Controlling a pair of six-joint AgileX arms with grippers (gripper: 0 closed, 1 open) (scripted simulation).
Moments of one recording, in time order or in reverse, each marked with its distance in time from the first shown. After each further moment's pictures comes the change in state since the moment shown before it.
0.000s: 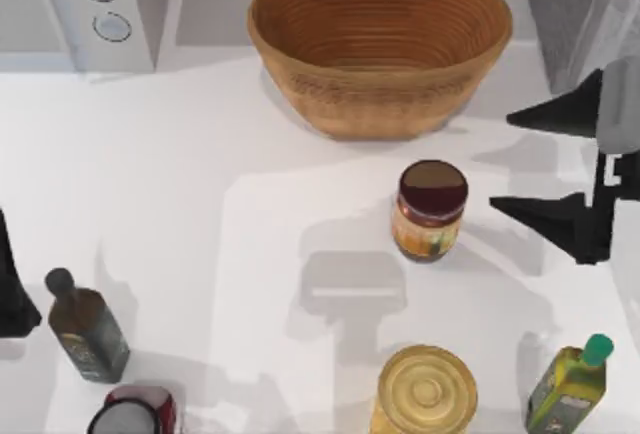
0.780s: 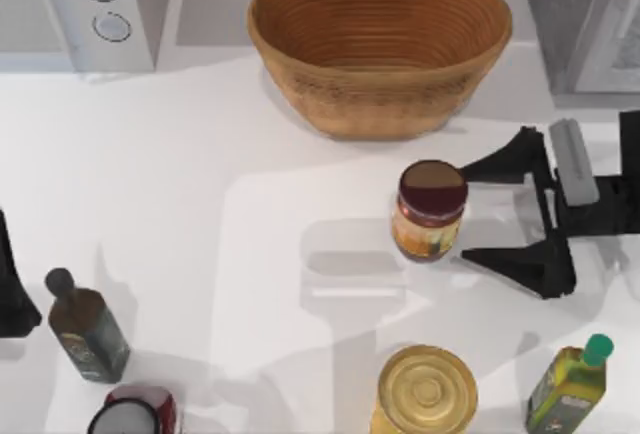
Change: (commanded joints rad) left arm 0.000 0.000 0.000 0.000 0.000 0.000; right arm 0.012 0.541 0.231 0.096 -0.337 -0.205
